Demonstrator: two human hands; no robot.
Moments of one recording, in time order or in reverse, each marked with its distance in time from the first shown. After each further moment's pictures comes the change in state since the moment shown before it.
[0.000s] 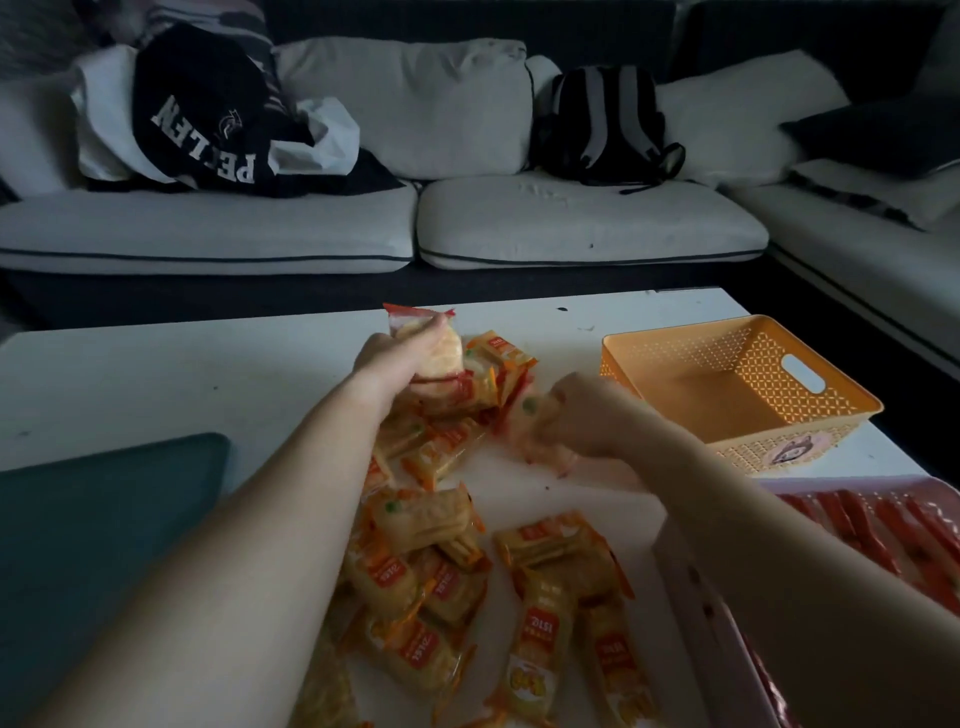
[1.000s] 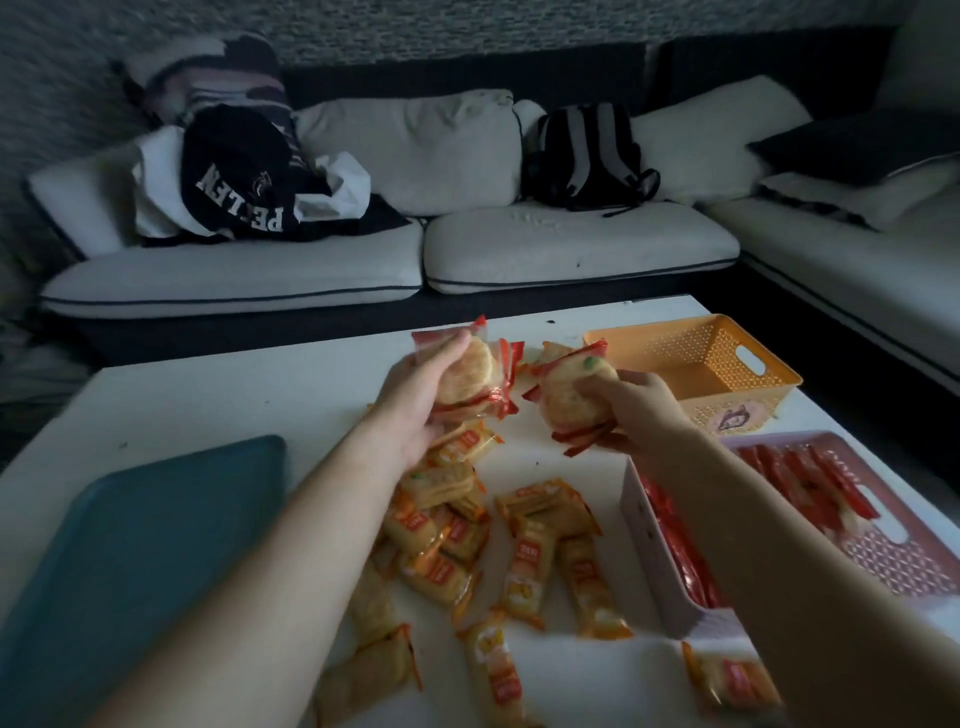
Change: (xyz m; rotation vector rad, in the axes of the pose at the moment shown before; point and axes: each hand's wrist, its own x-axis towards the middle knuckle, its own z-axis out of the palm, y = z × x) left_hand -0.149 0.022 -0.018 -0.440 -0.299 0.107; right_hand -0.135 0.007 -0.046 1.219 0.144 0.123
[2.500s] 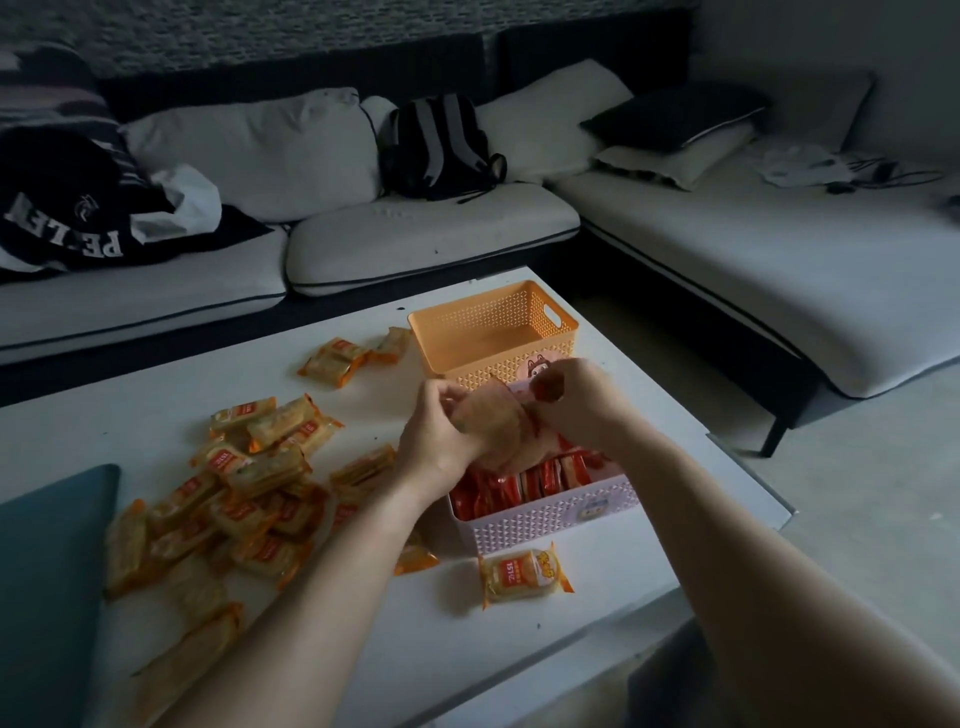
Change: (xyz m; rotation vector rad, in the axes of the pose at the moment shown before) left_hand -0.083 -0.103 0.187 0.748 -0.113 0.279; right_hand -0.052 0.041 -0.175 -0.772 0.144 -0.213
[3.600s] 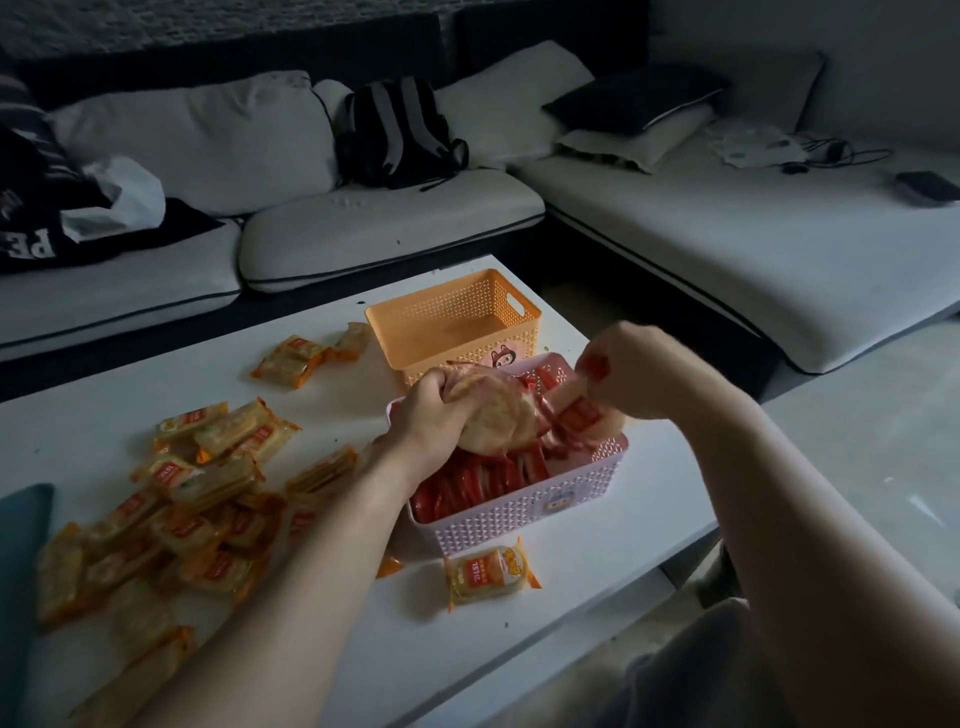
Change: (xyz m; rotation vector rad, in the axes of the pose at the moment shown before) left_hand 0.029 0.009 0.029 -0.063 -0.101 -0.052; right_hand -0.011 0.040 -0.074 -0.435 -0.009 0.023
